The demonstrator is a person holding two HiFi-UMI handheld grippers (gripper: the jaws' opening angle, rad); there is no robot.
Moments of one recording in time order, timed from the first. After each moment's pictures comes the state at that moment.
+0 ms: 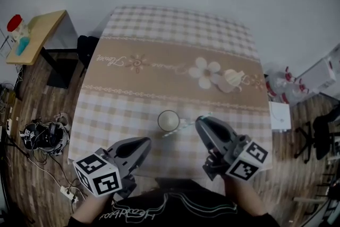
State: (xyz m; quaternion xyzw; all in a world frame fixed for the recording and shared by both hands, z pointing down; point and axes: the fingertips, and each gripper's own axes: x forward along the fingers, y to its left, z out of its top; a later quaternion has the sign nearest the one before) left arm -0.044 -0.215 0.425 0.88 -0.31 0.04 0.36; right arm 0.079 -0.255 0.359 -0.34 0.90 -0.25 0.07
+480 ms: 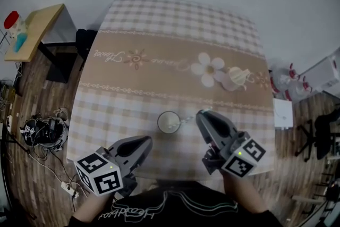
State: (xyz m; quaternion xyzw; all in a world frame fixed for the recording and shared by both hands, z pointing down) left arm -0.038 -0.235 0.449 0.87 -0.31 0.05 0.39; right arm 0.087 -0.293 0.395 -0.37 0.90 -0.24 0.04
